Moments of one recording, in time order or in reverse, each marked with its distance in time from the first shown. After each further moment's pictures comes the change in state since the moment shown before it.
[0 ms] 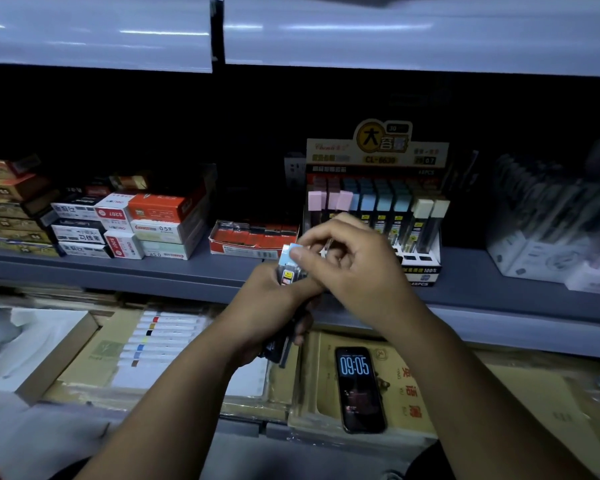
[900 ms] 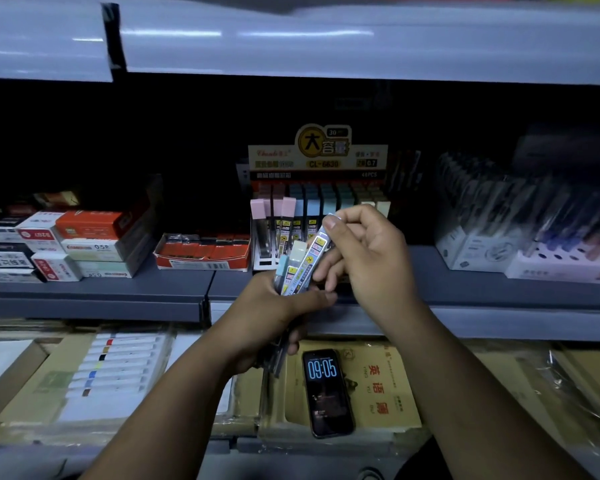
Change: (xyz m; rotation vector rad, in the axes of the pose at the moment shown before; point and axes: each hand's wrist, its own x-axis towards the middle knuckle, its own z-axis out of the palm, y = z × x) left_hand 0.028 -0.008 0.041 -0.056 -0.150 -0.010; right_hand -0.004 0.025 -0.048 0.372 0.262 0.206
